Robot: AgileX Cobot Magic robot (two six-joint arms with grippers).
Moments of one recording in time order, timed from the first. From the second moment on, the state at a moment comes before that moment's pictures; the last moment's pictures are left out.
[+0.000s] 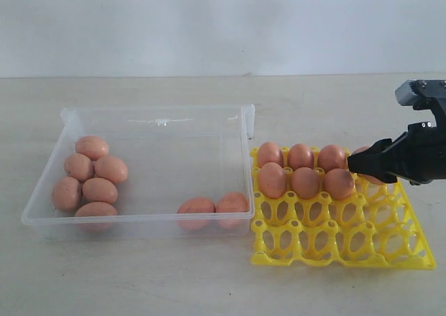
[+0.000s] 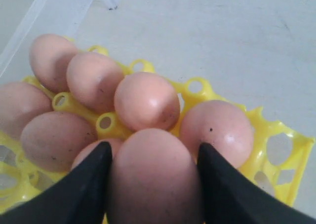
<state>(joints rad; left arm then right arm) -0.10 0.00 0.00 0.15 0.31 -0.16 -0.12 1.69 -0.67 -1.53 -0.61 1.28</state>
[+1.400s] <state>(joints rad) -0.10 0.00 0.00 0.15 0.31 -0.16 -0.12 1.68 -0.70 -1.39 -0.72 1.28</state>
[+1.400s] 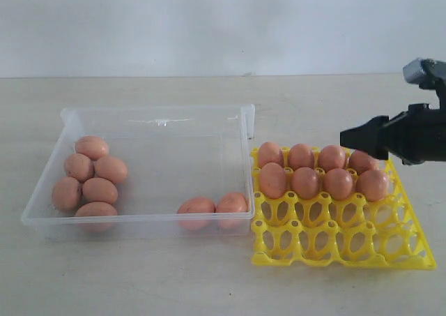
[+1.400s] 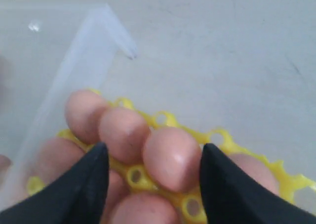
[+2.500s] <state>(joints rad) -0.10 0.00 0.00 0.15 0.31 -0.16 0.81 2.26 -2.24 0.20 1.16 -0.17</state>
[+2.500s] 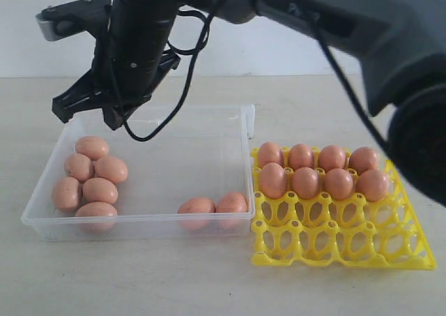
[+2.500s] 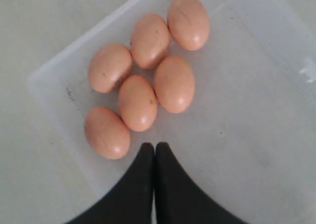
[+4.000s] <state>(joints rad) -0.10 0.00 0.00 0.15 0.31 -0.16 0.80 2.65 -2.47 0.13 1.02 -0.05</state>
